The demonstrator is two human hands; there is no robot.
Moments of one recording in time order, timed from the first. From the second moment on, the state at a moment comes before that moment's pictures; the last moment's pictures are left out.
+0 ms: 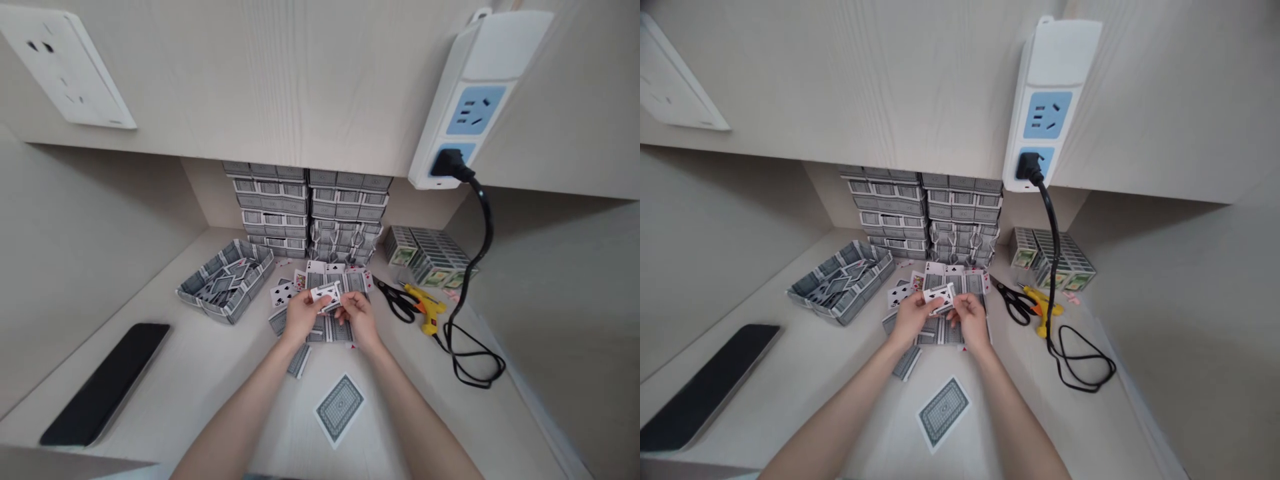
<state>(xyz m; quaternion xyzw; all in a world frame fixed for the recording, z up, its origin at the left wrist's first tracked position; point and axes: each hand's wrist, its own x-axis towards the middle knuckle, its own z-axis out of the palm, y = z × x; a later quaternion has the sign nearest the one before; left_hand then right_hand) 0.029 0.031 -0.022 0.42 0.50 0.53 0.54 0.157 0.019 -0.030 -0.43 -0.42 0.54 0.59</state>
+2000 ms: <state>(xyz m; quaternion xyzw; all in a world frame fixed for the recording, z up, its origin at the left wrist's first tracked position) 0.033 0.011 -0.025 0.55 0.51 0.56 0.35 0.132 -0.001 -0.020 -0.41 -0.42 0.58 0.57</state>
